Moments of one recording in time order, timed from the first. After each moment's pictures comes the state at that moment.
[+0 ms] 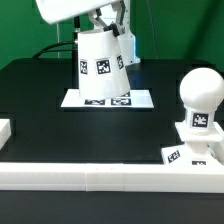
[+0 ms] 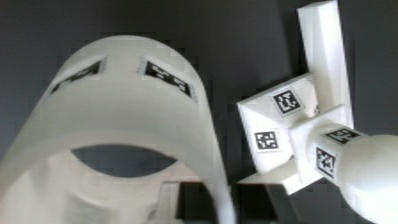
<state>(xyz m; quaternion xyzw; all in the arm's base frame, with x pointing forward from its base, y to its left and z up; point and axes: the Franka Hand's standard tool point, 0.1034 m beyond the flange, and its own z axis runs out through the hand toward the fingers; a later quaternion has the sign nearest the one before) 0.528 -0.029 0.176 -0.97 0.17 -0.02 0.16</state>
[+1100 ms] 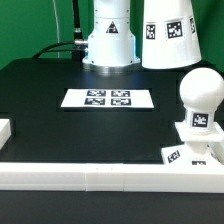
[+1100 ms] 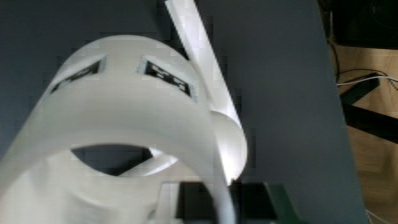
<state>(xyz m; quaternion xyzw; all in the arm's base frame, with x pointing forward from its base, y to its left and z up) 0.575 0.068 0.239 -0.96 0.21 -0.02 0.17</state>
